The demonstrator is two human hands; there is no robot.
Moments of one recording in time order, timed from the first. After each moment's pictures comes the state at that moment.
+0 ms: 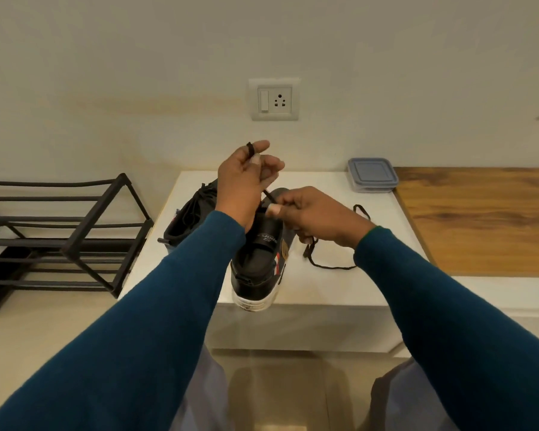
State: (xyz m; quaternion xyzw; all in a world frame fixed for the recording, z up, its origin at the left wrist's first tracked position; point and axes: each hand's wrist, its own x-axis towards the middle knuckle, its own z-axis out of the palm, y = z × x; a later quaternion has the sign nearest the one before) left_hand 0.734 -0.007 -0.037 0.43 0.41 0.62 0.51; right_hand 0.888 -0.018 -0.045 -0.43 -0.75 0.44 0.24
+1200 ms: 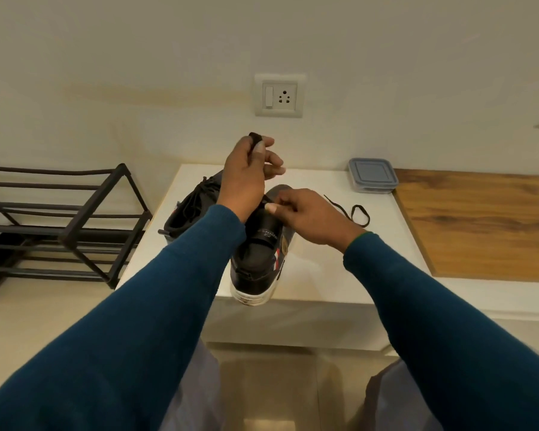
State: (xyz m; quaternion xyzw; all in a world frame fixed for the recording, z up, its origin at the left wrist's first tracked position) left_hand 0.733 -0.006 -0.036 0.50 0.45 0.59 0.44; right_hand 0.877 -0.008 -0.067 -0.45 -0.82 0.28 0.23
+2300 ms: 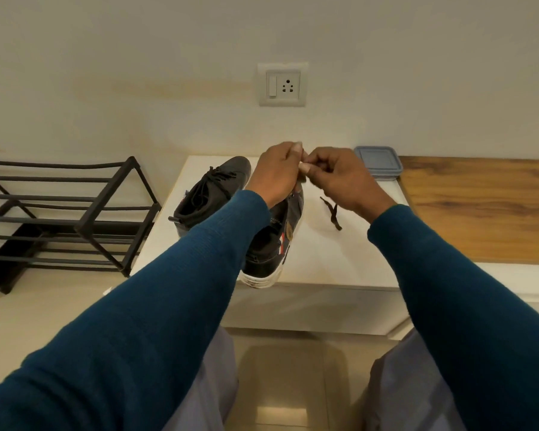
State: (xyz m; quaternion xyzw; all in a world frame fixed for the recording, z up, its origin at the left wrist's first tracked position) left_hand 0.759 -0.007 -0.037 0.63 0.53 0.44 0.34; right_hand 0.910 -0.010 -0.037 -0.46 -0.75 0.30 0.37
